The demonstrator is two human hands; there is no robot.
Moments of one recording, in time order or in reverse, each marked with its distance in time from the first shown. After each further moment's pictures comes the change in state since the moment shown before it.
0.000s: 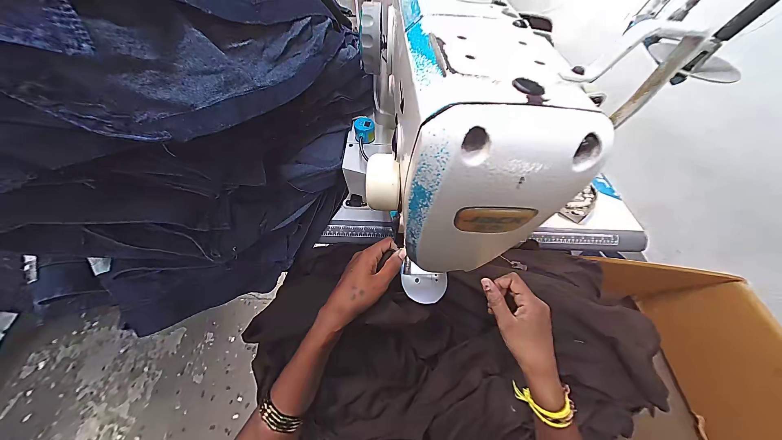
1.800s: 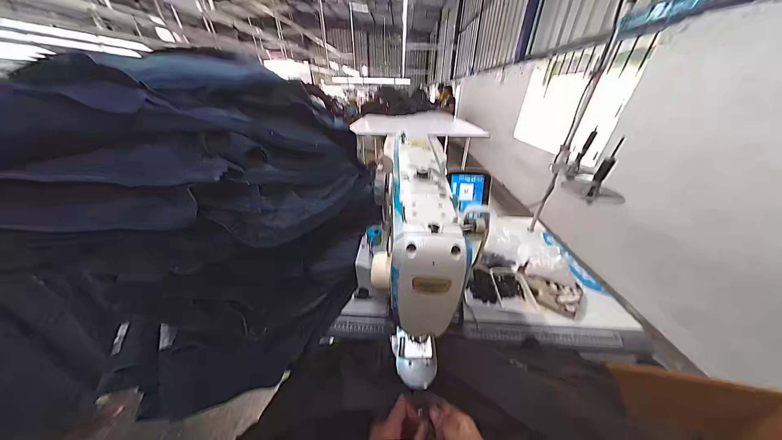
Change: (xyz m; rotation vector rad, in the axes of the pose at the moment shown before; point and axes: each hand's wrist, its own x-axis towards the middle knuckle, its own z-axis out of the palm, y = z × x) left_hand -0.078 -0.023 0.098 0.048 0.246 0.079; right_hand -0.042 -0.016 0.043 0.736 -0.531 0.377
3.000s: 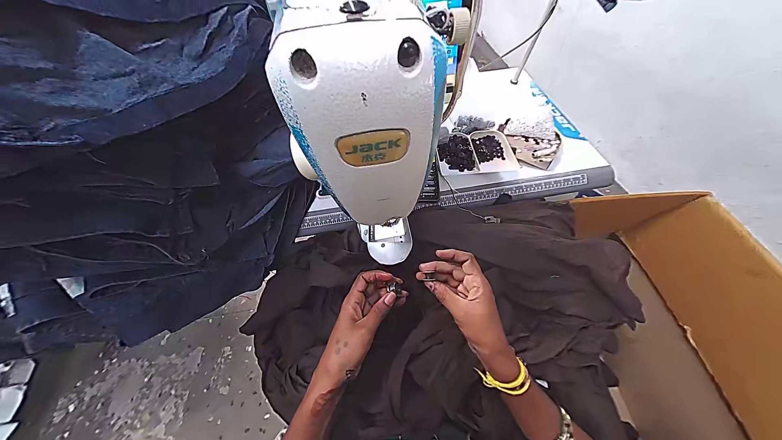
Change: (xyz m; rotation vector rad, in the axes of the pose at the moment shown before) left_hand 0.000 0.006 -0.037 -0.726 -0.237 -0.232; right_hand -0.024 -0.010 -0.004 0.044 0.242 -0.392
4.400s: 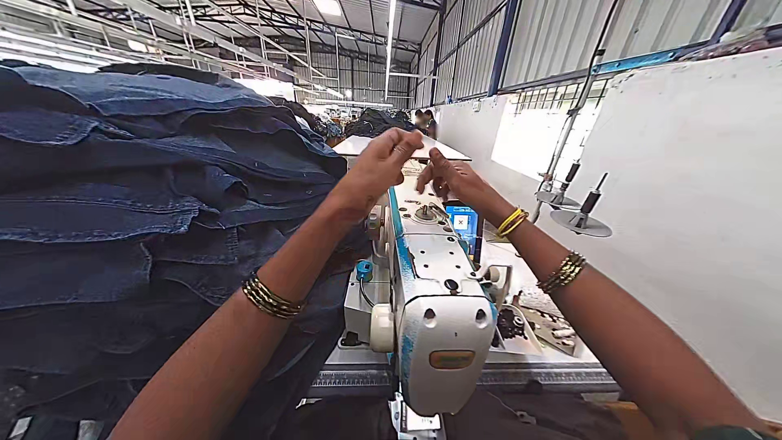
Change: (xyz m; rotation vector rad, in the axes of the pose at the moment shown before) left_hand 0.210 0.358 0.006 0.524 -0.109 0.816; right_hand 0.338 -0.248 0.085 -0.630 -0.491 -0.585
